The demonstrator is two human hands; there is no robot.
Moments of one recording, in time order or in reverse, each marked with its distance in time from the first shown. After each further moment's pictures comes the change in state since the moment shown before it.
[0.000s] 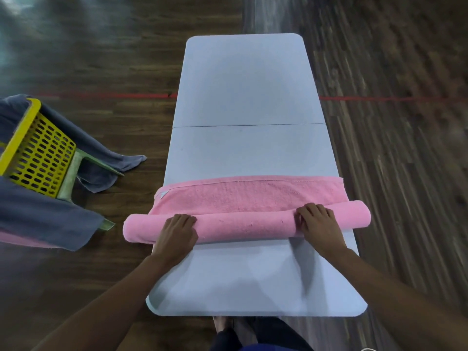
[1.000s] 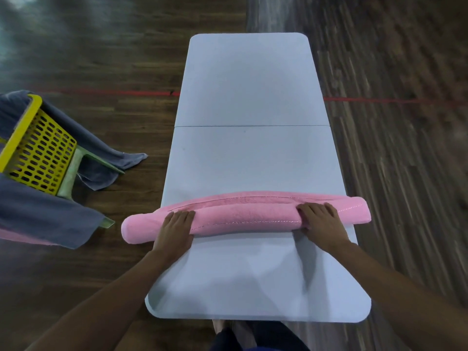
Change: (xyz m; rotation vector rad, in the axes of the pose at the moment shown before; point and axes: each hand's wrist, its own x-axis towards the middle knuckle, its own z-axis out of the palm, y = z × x) left_hand 0.012 -0.015 0.003 0.143 -0.203 -0.010; right_hand 0.019 0.019 0.008 -0.044 -0.191 -0.005
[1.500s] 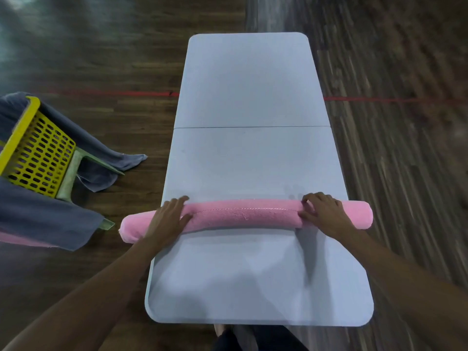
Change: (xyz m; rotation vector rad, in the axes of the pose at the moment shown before) left_hand 0.026 -0.026 -0.024 -0.306 0.037 -0.122; right_hand 0.026 0.005 -0.035 0.251 -0.094 0.186
